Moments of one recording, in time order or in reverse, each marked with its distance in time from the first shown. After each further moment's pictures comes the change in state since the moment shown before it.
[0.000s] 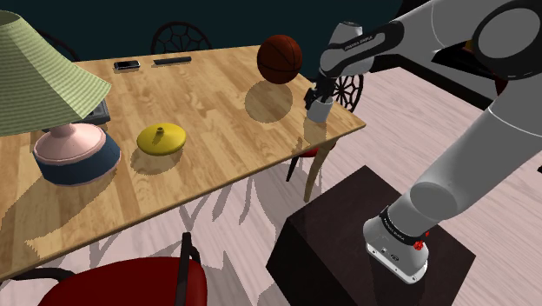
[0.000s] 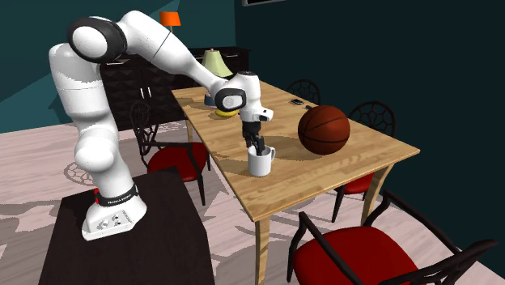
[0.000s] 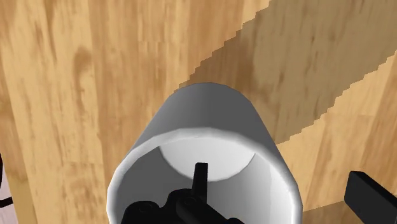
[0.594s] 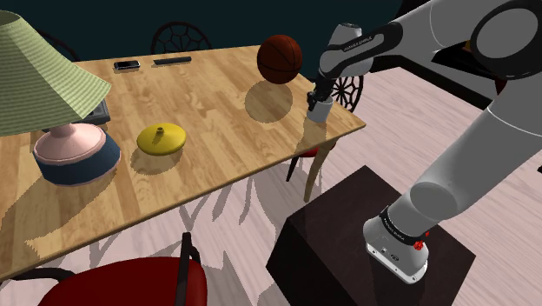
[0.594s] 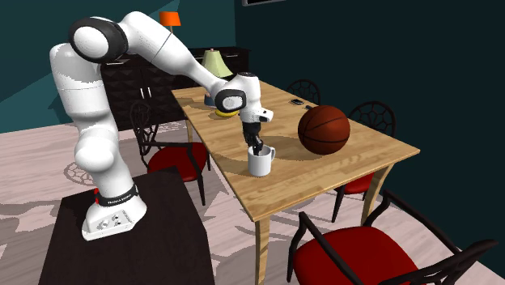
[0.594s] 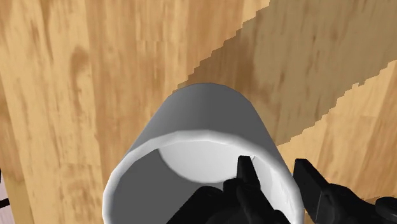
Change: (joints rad) arm 0.000 0.007 0.001 -0.003 0.001 0.010 0.000
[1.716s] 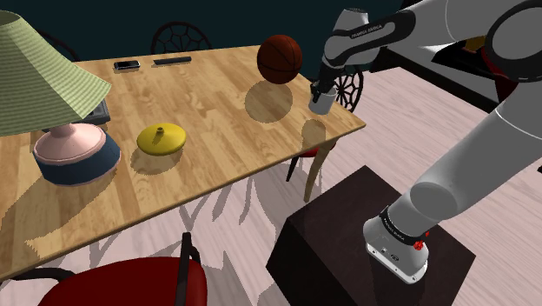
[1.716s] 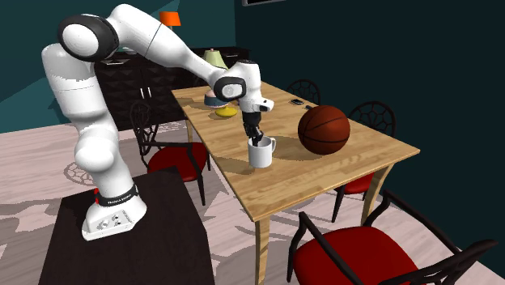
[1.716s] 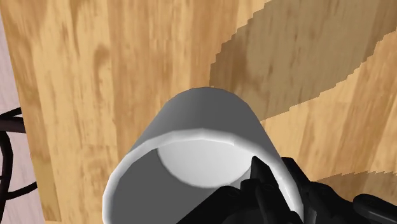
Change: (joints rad) arm 0.001 -0.062 -0.001 0.044 -0.014 -0.105 0.011
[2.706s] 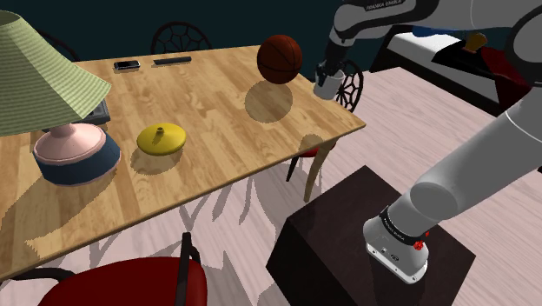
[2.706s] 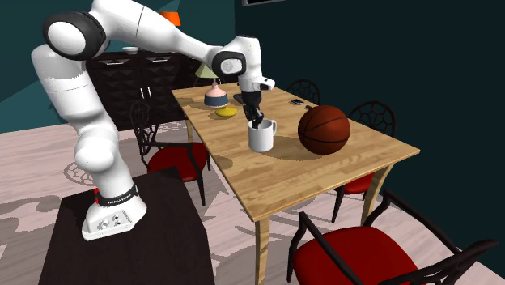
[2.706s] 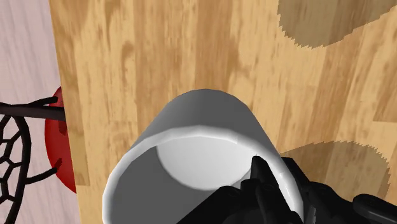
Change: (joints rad) arm 0.001 -0.078 0.002 0.120 -0.014 -0.197 0.012
